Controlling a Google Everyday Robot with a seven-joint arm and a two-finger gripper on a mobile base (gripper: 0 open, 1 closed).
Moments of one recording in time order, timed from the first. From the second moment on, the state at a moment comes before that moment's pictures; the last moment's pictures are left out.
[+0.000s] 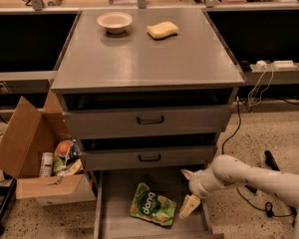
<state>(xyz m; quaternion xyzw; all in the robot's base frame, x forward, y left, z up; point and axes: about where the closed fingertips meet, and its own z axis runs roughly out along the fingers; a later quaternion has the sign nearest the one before) 0.506 -0.152 0.376 -0.61 0.74 0.19 0.22</state>
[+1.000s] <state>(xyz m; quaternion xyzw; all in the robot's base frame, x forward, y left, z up) 0.538 -0.127 0.247 -0.59 0.76 0.20 0.17</state>
